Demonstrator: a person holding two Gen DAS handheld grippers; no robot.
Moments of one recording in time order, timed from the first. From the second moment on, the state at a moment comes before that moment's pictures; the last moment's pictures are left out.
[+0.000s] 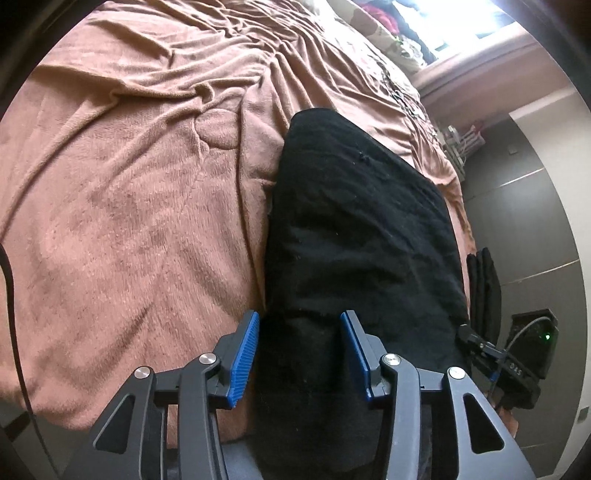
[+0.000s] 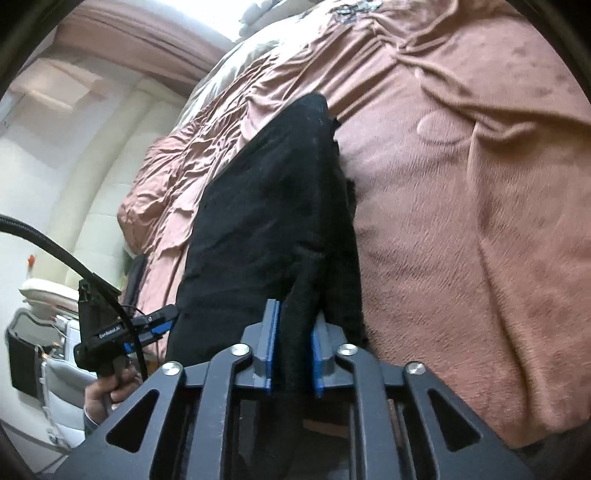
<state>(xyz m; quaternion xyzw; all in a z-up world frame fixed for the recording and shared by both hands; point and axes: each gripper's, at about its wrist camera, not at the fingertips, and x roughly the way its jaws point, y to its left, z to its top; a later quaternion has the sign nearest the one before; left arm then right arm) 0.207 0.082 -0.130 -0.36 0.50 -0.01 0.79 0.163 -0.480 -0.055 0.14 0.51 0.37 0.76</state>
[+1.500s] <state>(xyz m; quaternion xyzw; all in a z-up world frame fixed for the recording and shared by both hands) 0.249 0.085 -0.107 -0.38 0.46 -0.10 0.80 0.190 -0.436 -0.049 0.13 0.52 0.49 0.69</state>
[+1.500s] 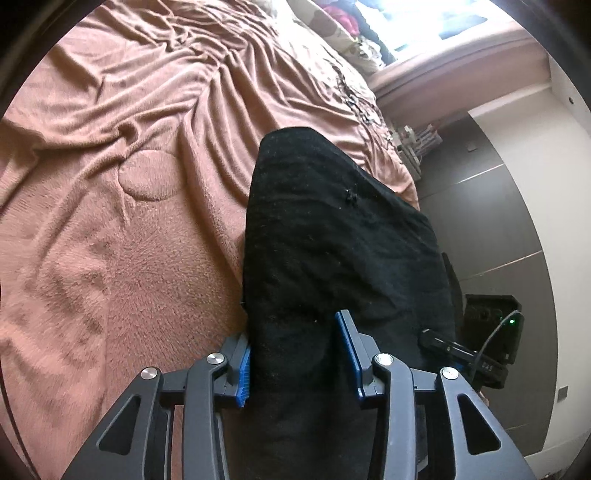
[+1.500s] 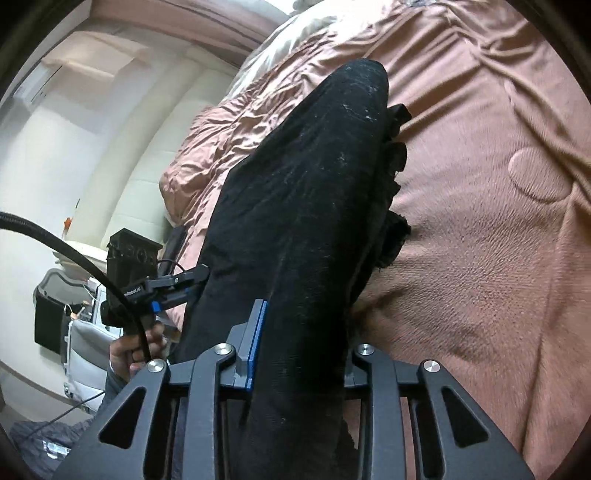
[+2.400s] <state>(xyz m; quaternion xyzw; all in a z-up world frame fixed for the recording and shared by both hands) 0.203 0.024 -0.009 -0.34 0.40 -0.18 0.83 0.114 -0.519 0.033 0.10 0.45 0.48 0.75</state>
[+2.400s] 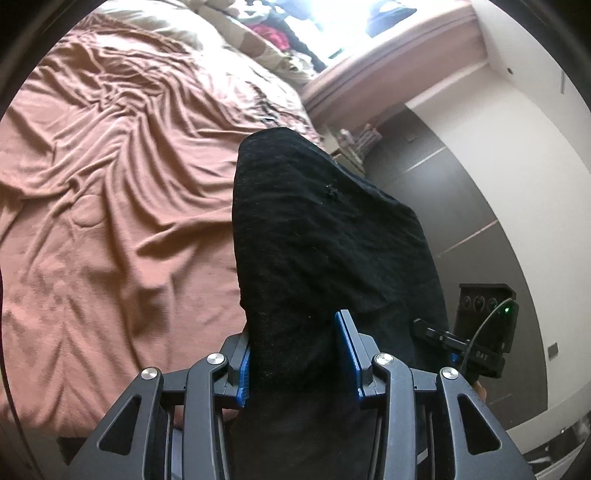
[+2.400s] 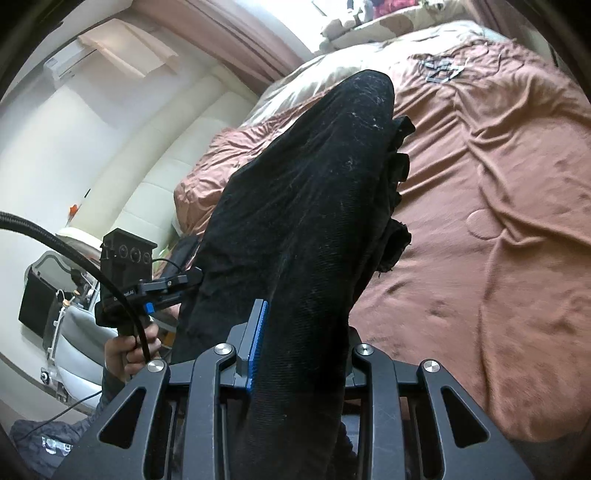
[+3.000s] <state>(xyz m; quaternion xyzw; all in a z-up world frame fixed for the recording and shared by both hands) 0.175 -0.028 0.034 -0.33 0.37 -0.25 0.83 0.061 -0.590 0.086 0.06 0.41 0.46 0.78</state>
